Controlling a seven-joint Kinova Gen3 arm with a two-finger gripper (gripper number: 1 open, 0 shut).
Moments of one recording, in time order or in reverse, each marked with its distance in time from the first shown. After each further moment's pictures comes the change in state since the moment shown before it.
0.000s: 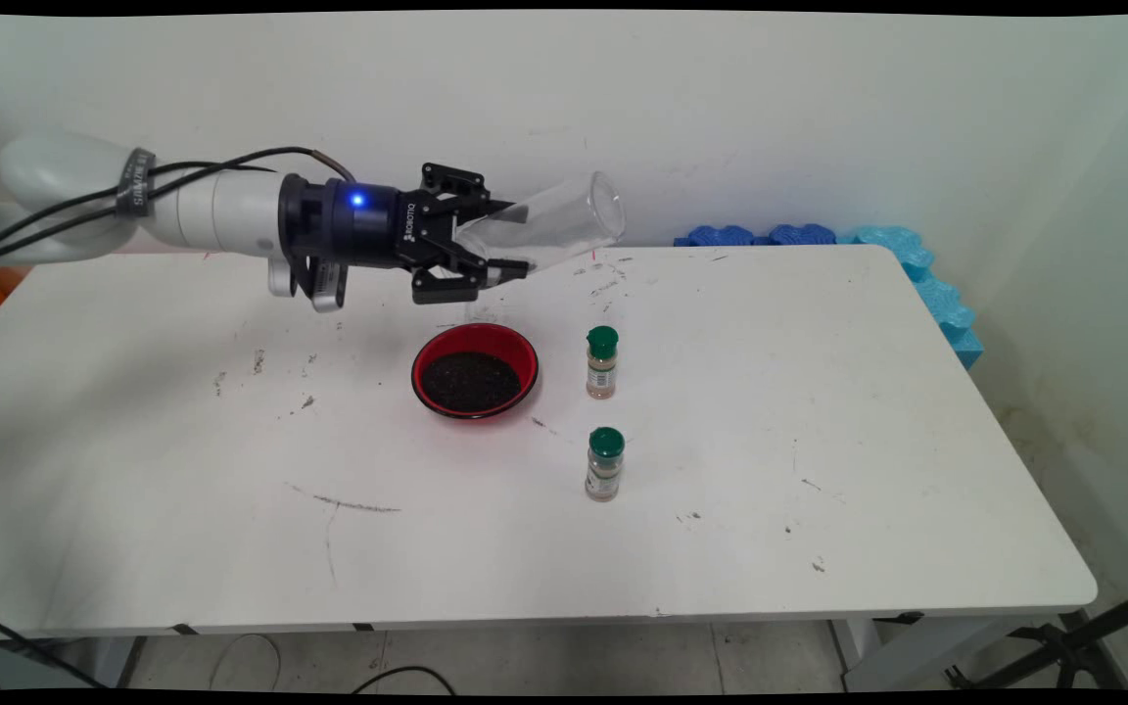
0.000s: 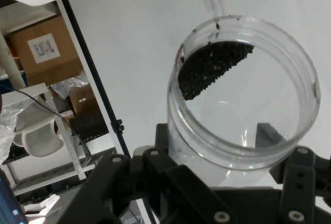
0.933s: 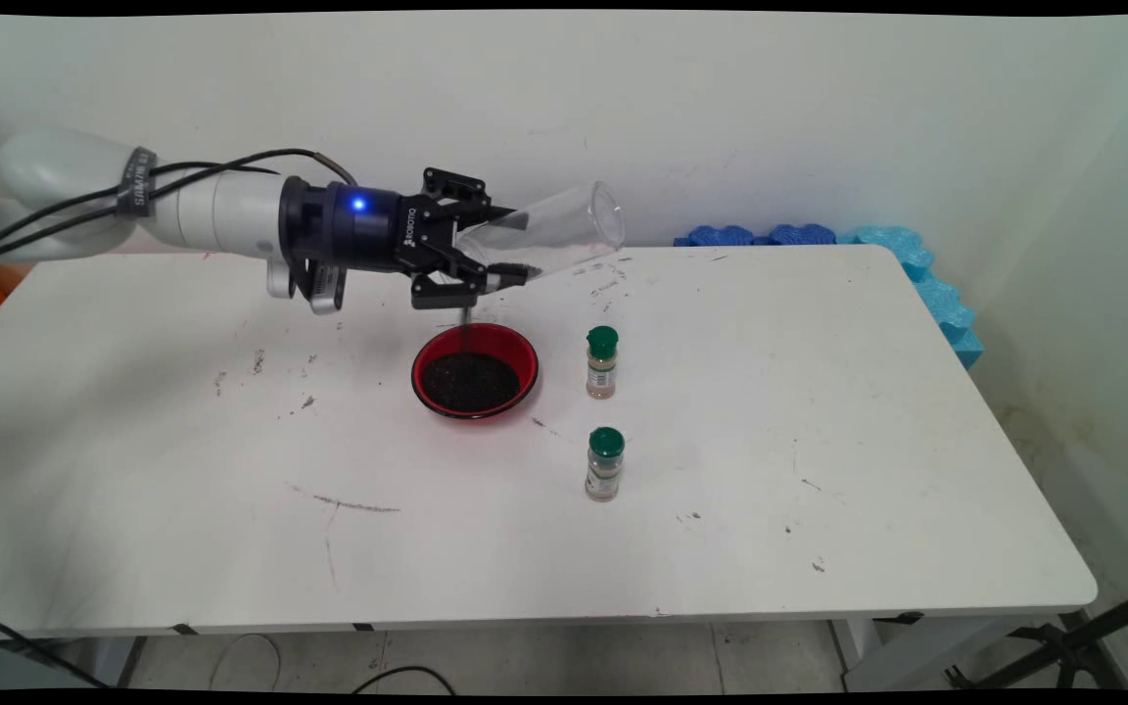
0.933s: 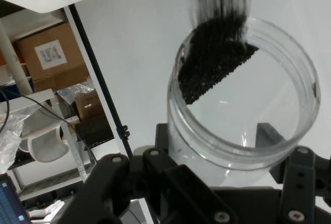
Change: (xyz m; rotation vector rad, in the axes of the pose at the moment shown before) arm 0.000 -0.001 0.000 0.014 0.019 0.002
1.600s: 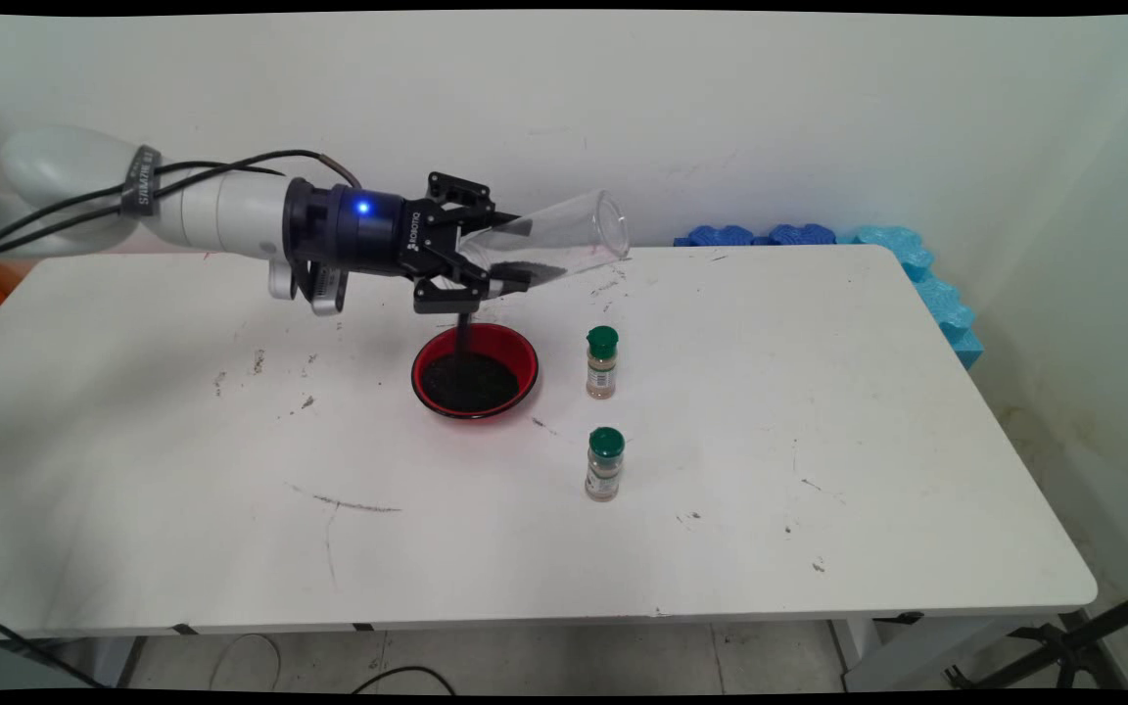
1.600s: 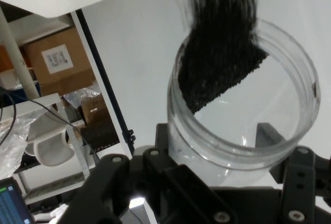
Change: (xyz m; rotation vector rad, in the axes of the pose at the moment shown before) arm -0.002 -0.001 0.004 0.016 0.015 0.002
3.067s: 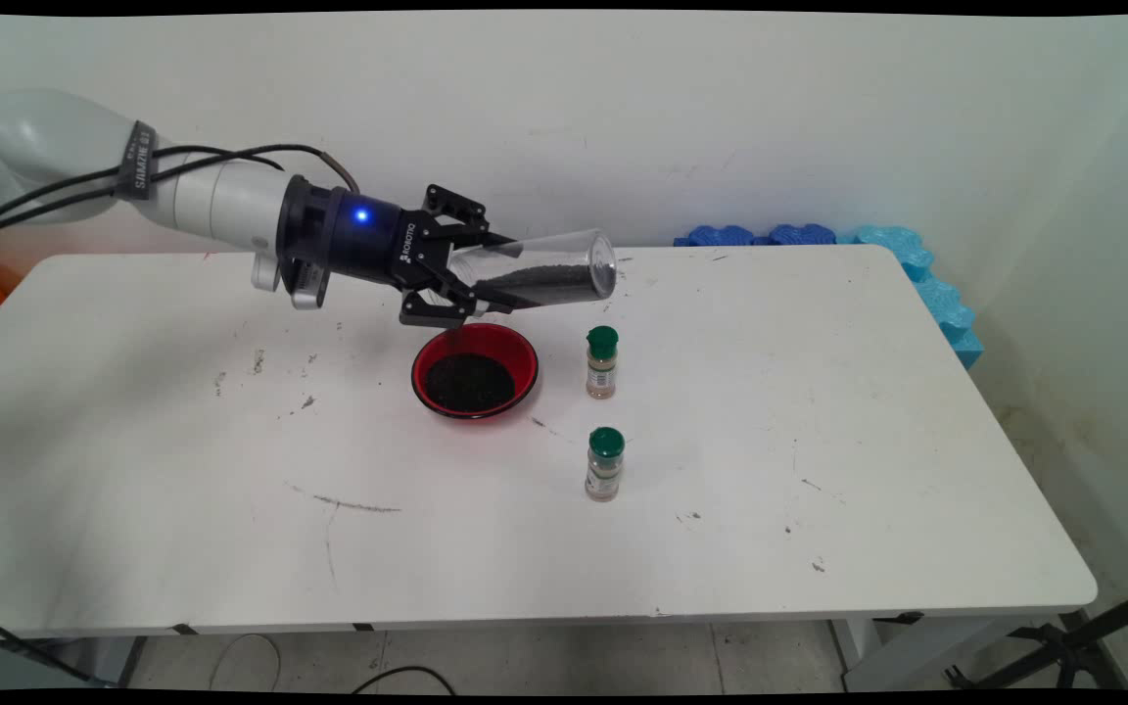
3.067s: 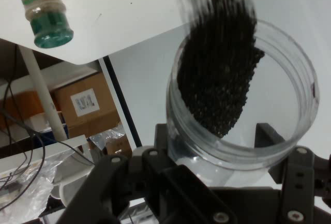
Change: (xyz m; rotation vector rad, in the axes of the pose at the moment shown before) arm -0.011 0.006 -0.005 0.065 0.133 0.039
